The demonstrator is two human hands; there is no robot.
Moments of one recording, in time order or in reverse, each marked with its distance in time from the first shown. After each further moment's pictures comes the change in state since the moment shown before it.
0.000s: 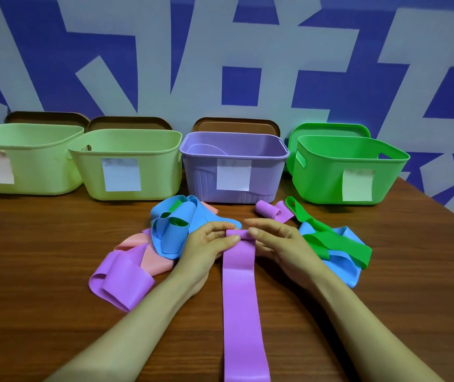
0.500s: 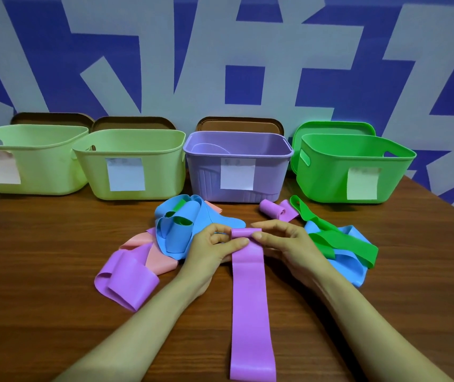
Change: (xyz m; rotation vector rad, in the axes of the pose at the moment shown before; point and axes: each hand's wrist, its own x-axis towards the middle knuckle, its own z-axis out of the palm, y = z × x) left_hand -0.003 0.000 0.003 0.066 0.030 -0.039; right_hand 0.001 0.002 -0.001 0.015 0.071 -0.003
